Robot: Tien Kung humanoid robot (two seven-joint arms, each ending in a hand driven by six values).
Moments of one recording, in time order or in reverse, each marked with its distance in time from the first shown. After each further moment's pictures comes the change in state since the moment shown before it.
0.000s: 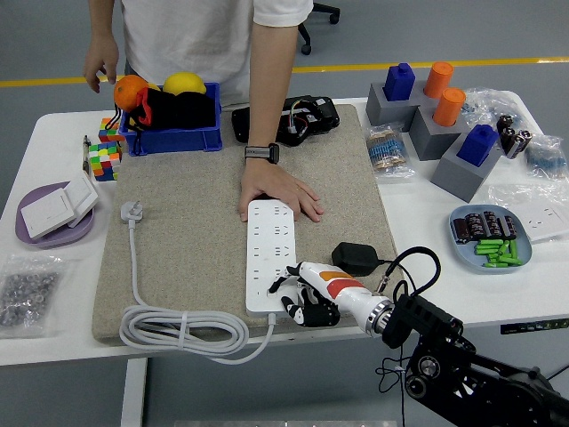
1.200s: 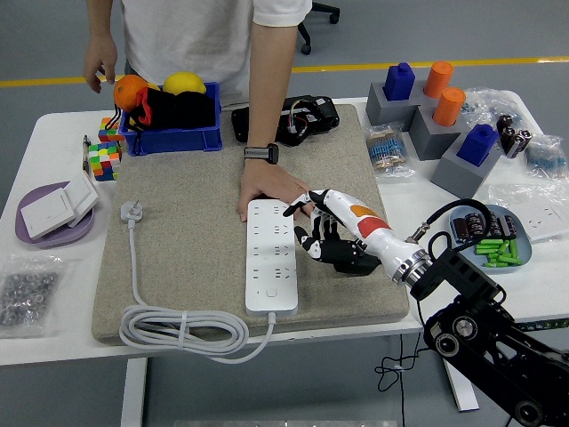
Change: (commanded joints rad) left arm 0.004 -0.005 0.008 0.000 -0.006 0.000 -0.002; right arm -0.041 -0.023 0.272 0.141 -0.029 0.038 0.089
